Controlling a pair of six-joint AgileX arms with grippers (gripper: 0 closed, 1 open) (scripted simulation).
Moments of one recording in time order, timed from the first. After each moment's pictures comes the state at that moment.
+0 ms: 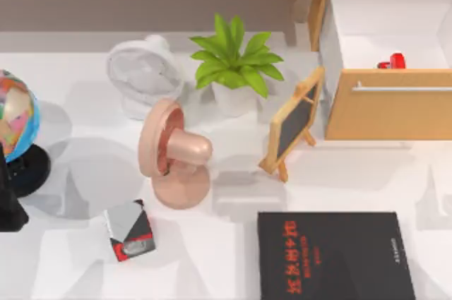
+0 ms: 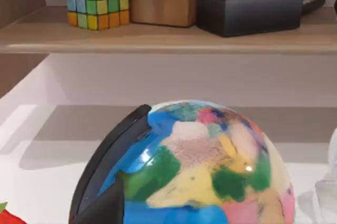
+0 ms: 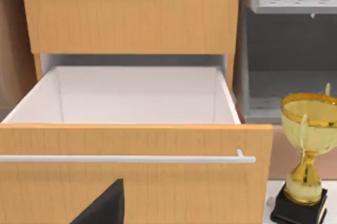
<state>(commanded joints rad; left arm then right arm) 0.00 0.00 0.00 0.00 0.00 0.00 0.00 0.00 0.00 0.00 0.00 0.00</state>
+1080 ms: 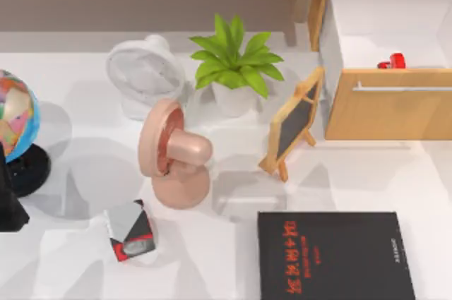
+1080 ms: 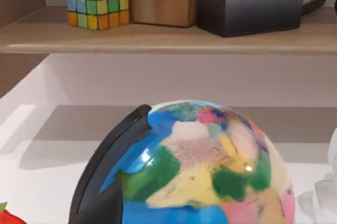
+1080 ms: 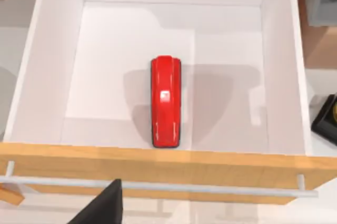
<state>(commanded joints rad) 0.00 0.00 0.00 0.00 0.00 0.00 0.07 1.25 1.16 -0.68 0.01 0.04</state>
